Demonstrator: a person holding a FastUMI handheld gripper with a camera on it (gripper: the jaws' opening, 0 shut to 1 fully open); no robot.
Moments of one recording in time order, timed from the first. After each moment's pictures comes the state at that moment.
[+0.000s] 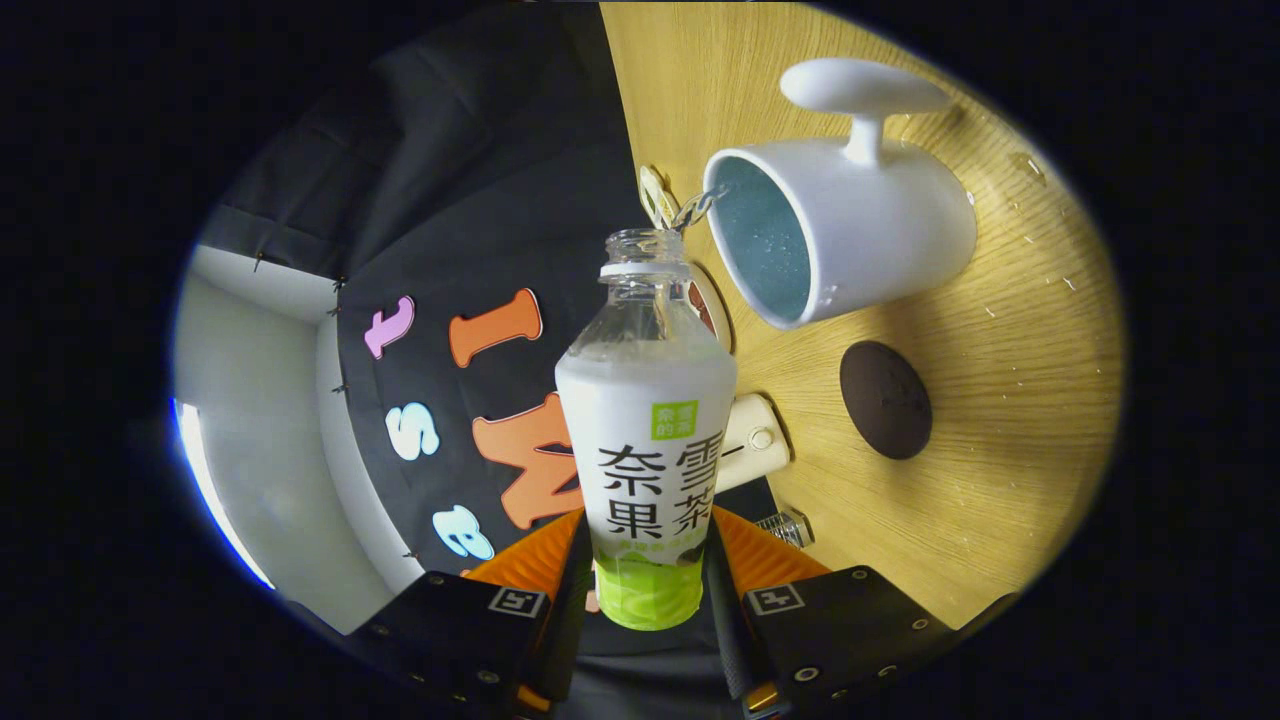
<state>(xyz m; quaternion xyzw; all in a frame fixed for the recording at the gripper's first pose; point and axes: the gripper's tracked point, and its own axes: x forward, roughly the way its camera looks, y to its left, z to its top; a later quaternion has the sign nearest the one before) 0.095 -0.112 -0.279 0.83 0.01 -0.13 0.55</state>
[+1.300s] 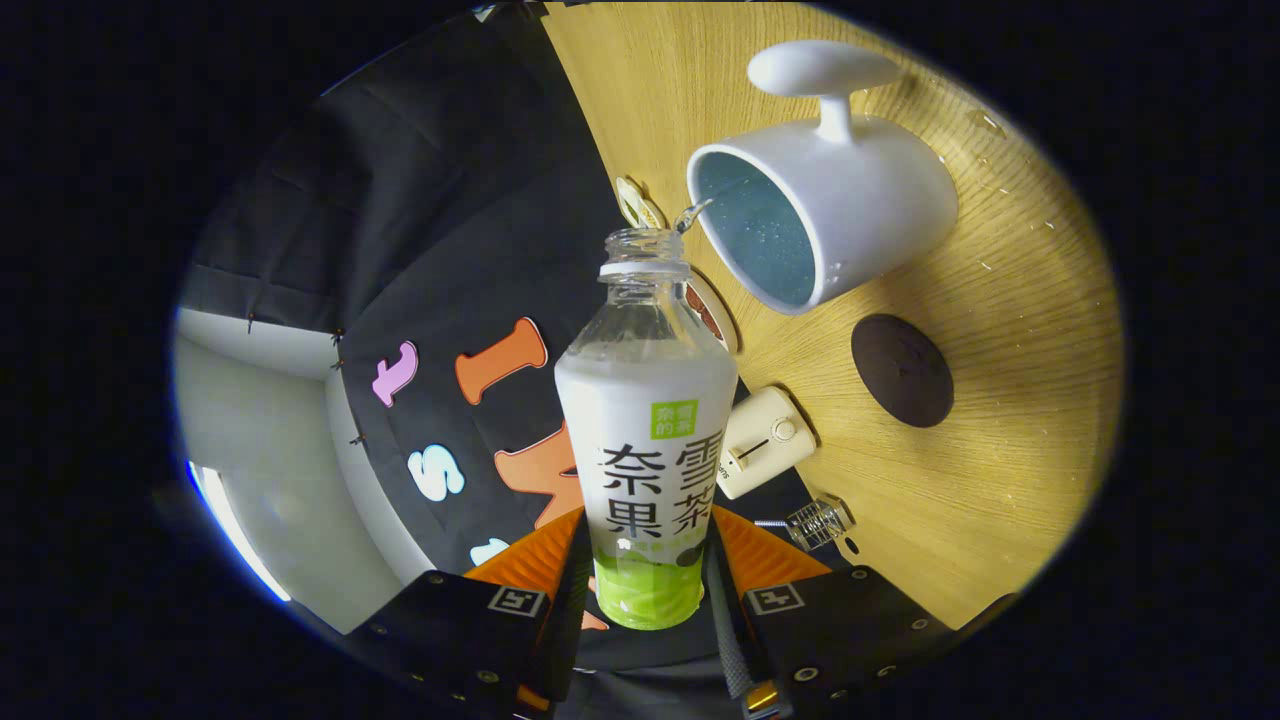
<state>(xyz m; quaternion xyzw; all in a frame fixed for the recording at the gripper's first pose) 0.090 -0.119 -0.270 0.87 -0.03 -0.14 0.47</state>
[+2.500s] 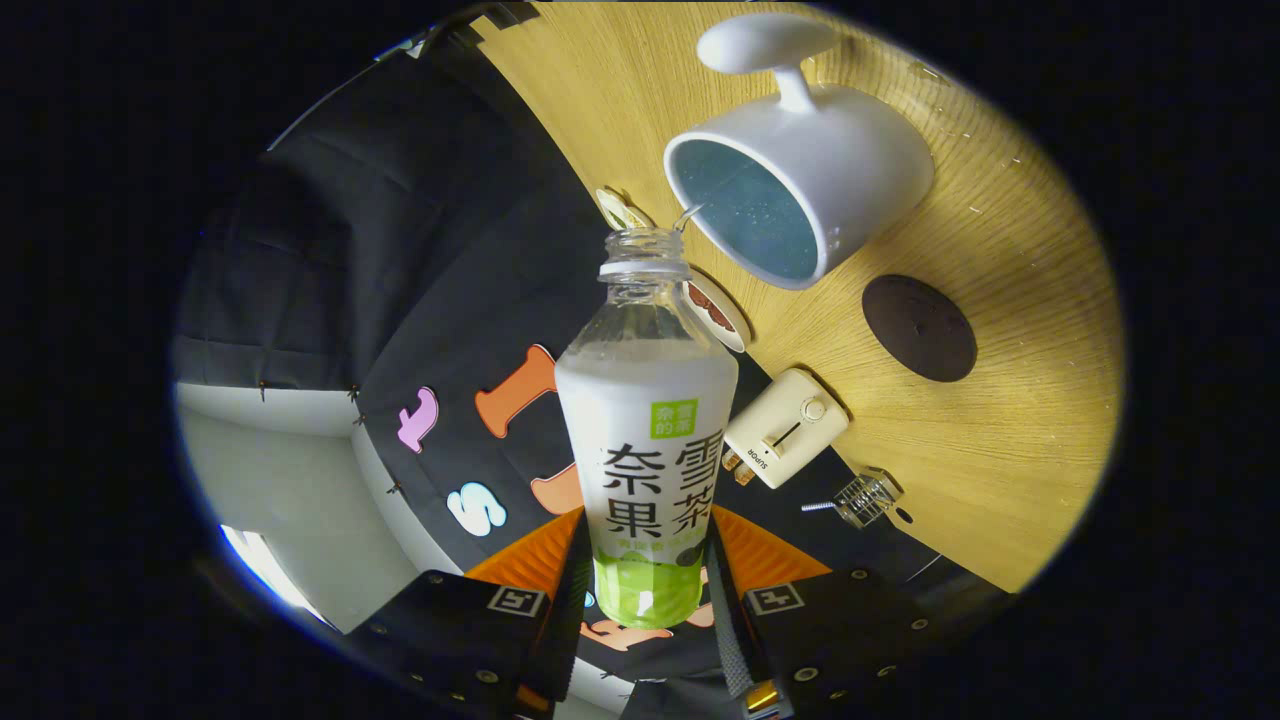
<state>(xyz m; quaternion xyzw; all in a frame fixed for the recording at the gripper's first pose) 0.099 -0.119 -0.261 0.90 -0.08 -0.13 0.40</state>
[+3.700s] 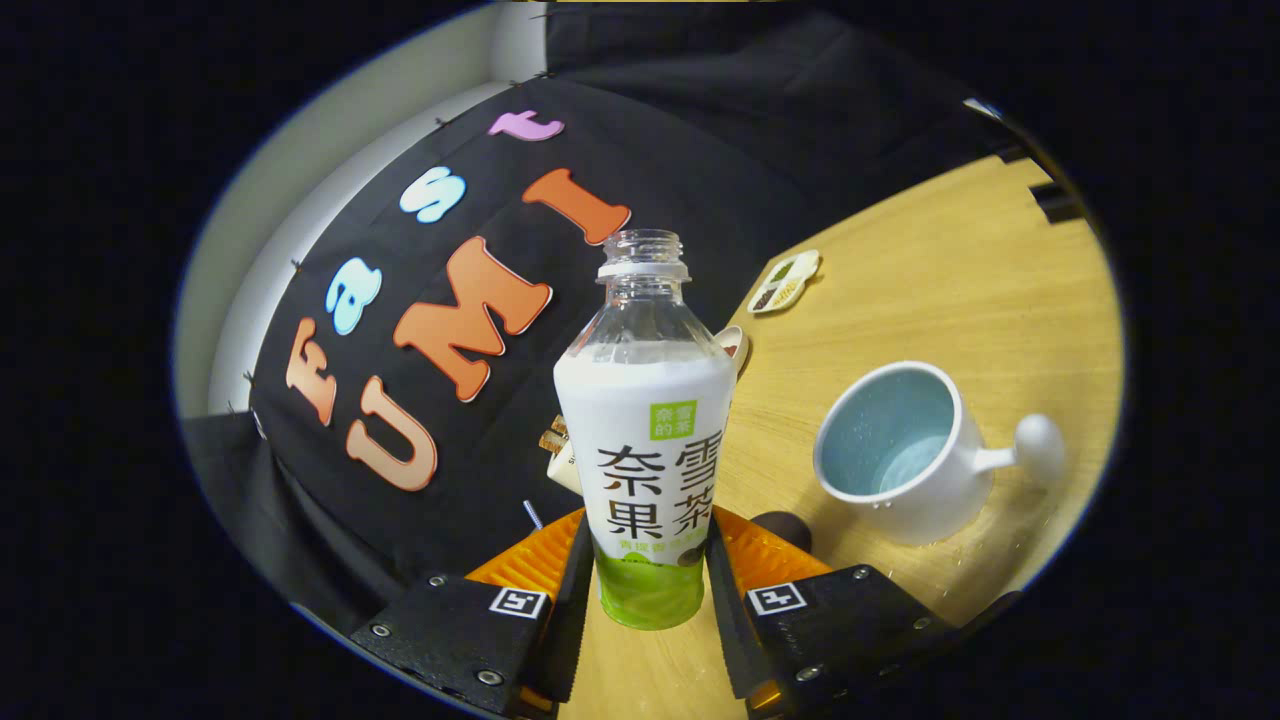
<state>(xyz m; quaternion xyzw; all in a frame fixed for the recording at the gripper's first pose) 0.077 -0.130 -0.312 0.40 0.13 -0.17 0.89</state>
